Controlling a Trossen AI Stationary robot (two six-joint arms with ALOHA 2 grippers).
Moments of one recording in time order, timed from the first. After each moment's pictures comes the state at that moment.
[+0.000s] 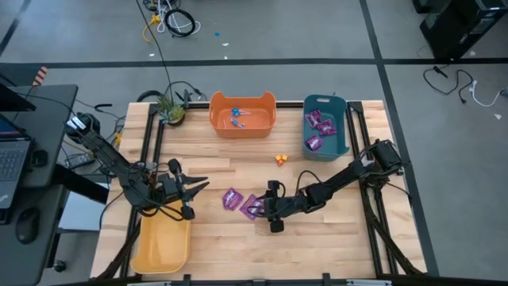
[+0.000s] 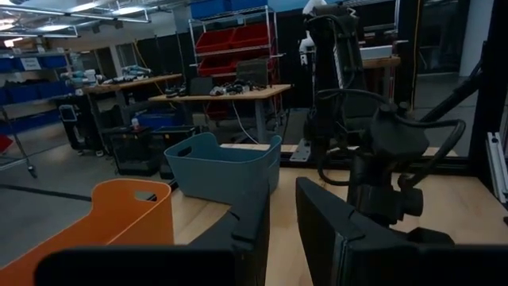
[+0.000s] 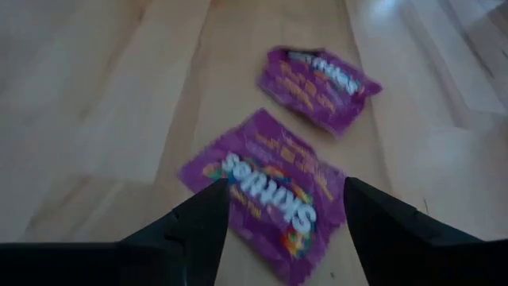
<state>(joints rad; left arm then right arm) -0.77 0.98 0.43 0.63 -1.13 0.13 0.36 1.91 0.87 0.38 0.35 0.06</state>
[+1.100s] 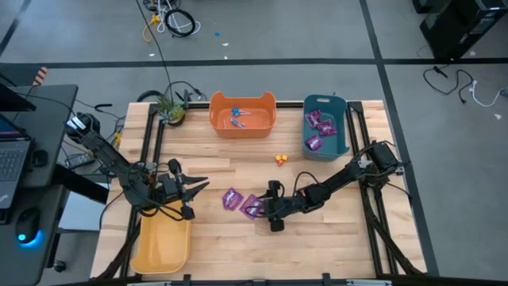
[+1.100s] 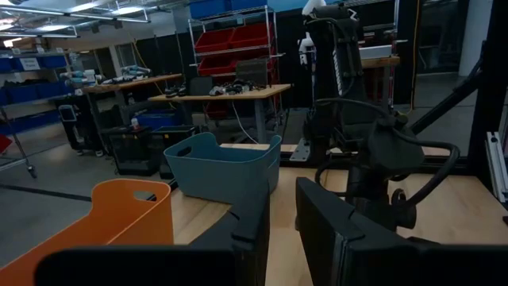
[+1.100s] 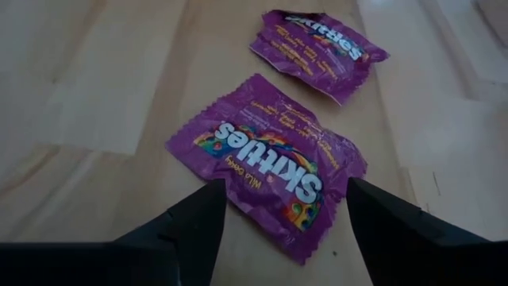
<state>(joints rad) -0.77 0.98 0.43 0.63 -1.13 0.13 0.35 1.95 0.87 0.36 0.35 0.08</state>
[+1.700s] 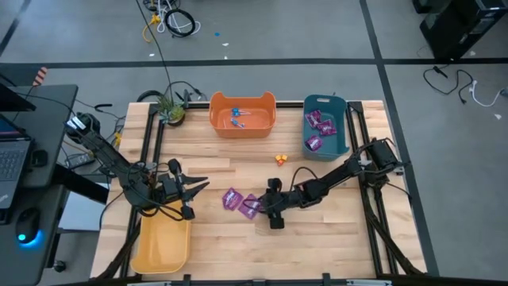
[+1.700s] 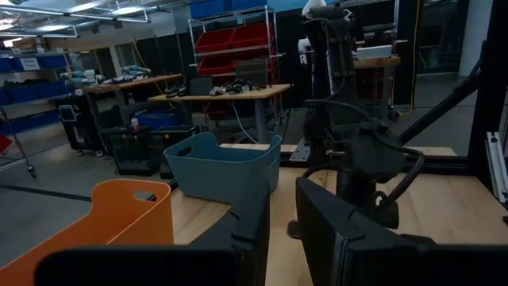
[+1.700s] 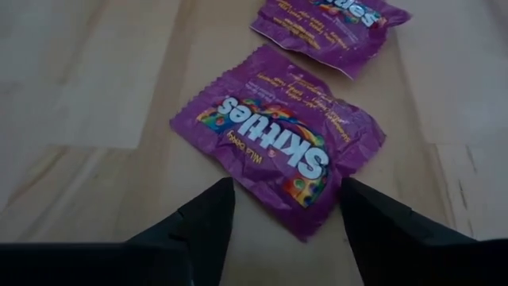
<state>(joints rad) -0.77 0.98 0.43 0.63 -1.13 0.13 0.29 1.94 0.87 0.32 0.20 0.16</state>
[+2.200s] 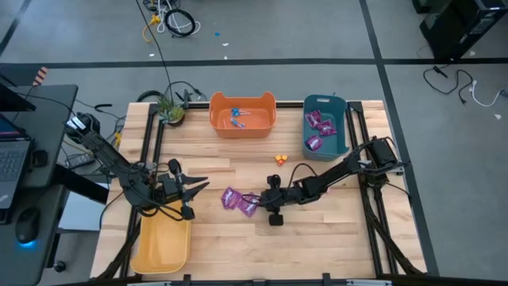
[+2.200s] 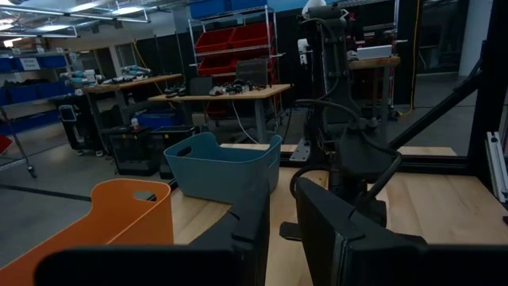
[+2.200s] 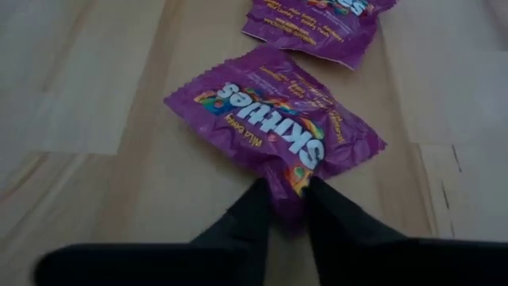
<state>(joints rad) -0.77 0.98 0.43 0.63 -1.13 0.13 0.26 1.94 0.87 0.31 0.15 0.16</state>
